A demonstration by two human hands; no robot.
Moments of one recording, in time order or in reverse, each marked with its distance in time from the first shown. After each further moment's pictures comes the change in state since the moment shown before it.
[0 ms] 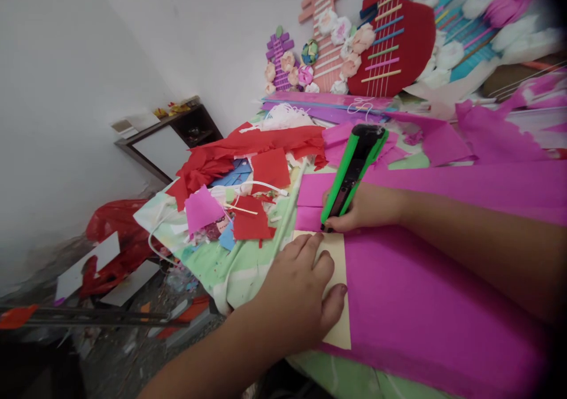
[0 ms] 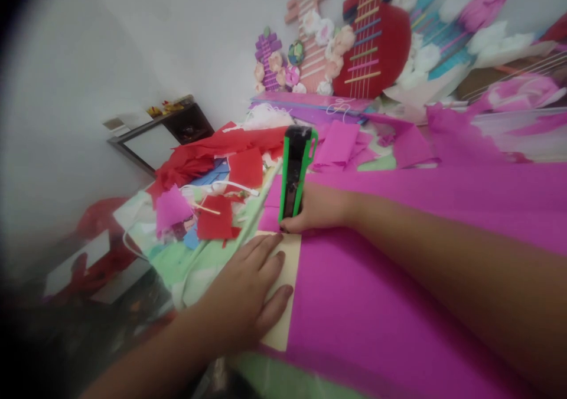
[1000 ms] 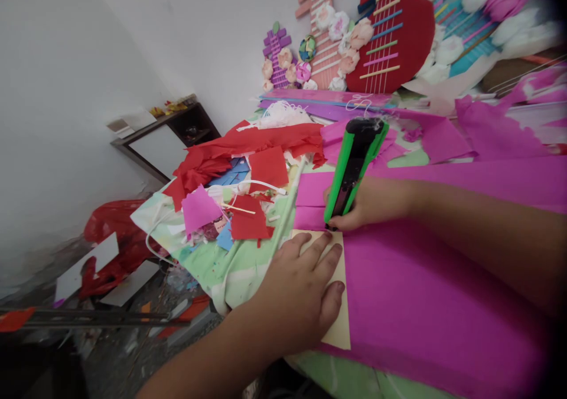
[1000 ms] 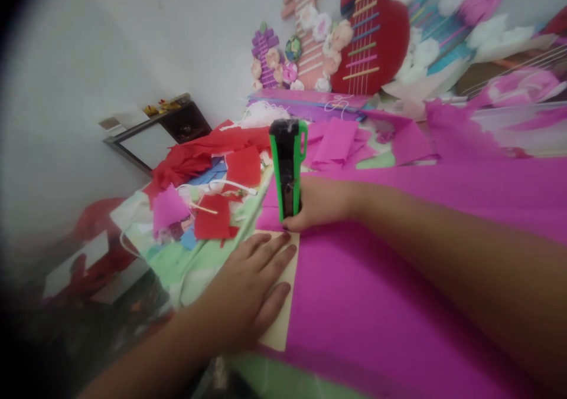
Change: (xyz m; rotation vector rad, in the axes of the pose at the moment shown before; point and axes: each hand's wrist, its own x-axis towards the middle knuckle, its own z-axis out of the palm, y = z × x) left_hand 0.002 -0.002 0.000 -0.010 -0.093 0.040; right_hand -0.003 -0.003 -0.012 -0.134 -0.081 0.043
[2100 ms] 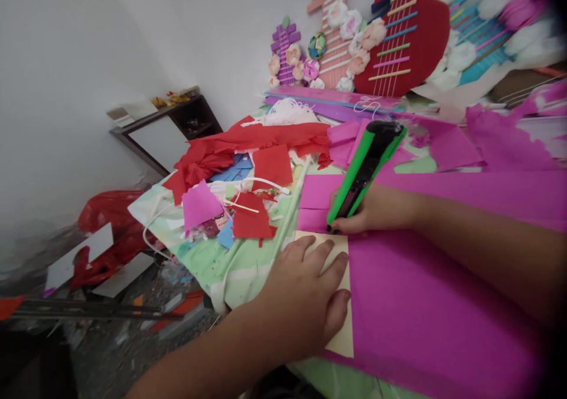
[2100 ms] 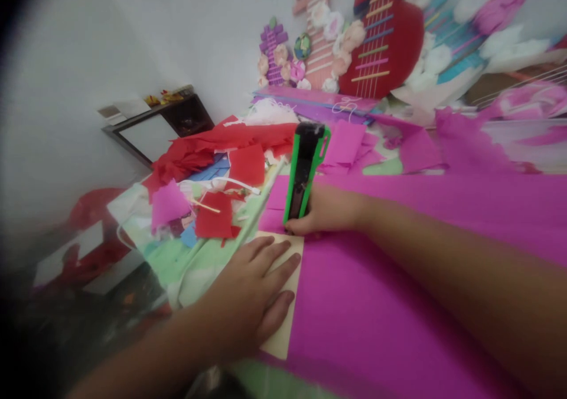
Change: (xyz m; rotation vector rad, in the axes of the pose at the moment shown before) left_hand -0.002 -0.001 0.000 -0.039 0.040 0.007; right_hand 0.002 0.000 0.006 0.132 -0.008 0.093
